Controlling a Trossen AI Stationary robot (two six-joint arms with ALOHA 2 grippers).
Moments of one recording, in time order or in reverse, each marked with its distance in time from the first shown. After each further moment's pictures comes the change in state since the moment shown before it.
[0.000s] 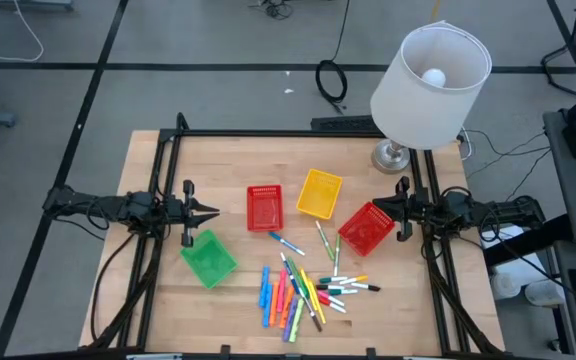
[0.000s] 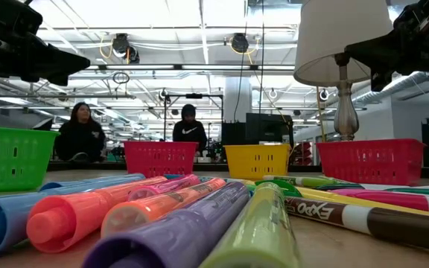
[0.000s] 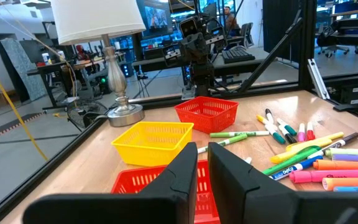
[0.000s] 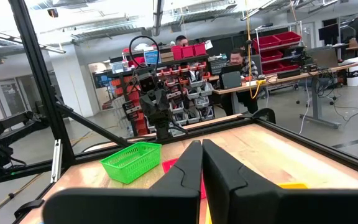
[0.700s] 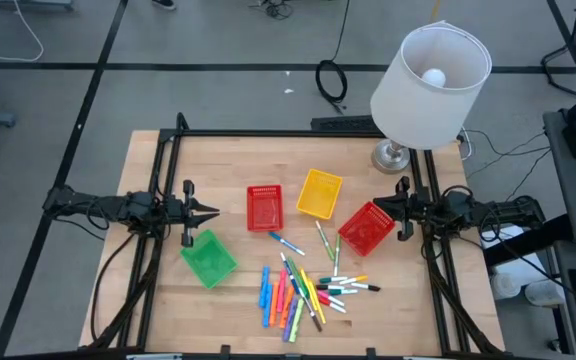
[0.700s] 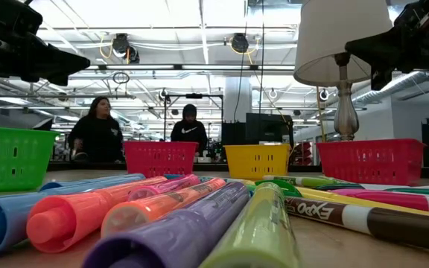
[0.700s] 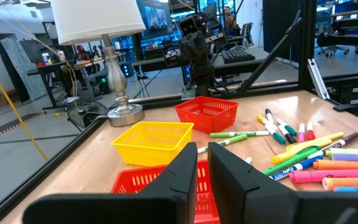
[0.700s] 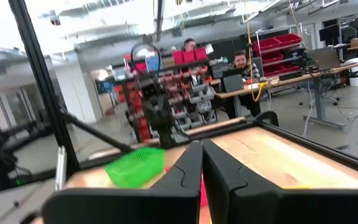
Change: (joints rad) left arm 0.000 0.000 0.000 0.000 0.000 0.000; right arm 0.000 0.000 0.000 0.029 0.000 0.027
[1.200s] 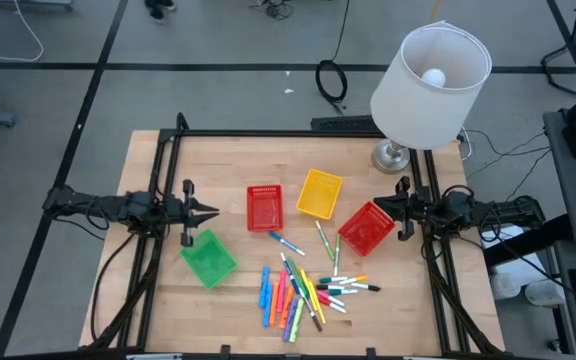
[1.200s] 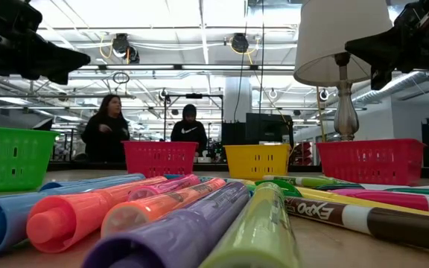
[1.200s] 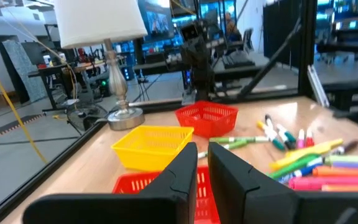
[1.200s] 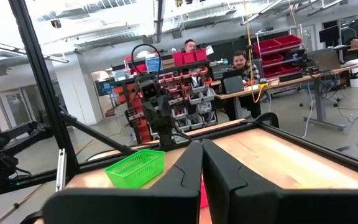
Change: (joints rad) left arm 0.000 0.000 0.000 0.030 0.000 -0.017; right arm 0.000 0.001 0.000 0.000 0.000 -0.007
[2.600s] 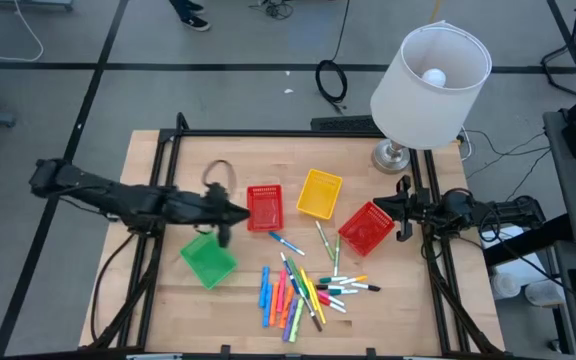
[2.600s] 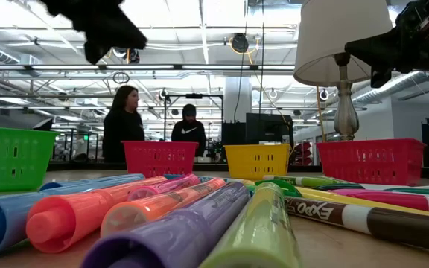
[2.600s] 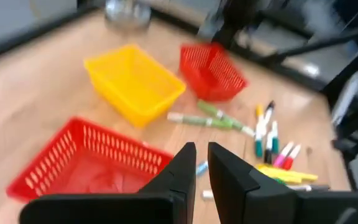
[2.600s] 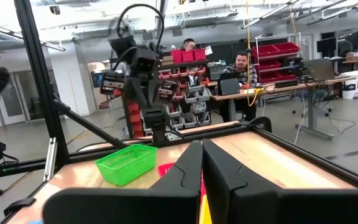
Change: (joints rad) left arm -0.039 0.959 0.712 -0.297 -0.105 -0.665; right arm 0.000 0.001 0.000 -0.008 0.000 -0.080
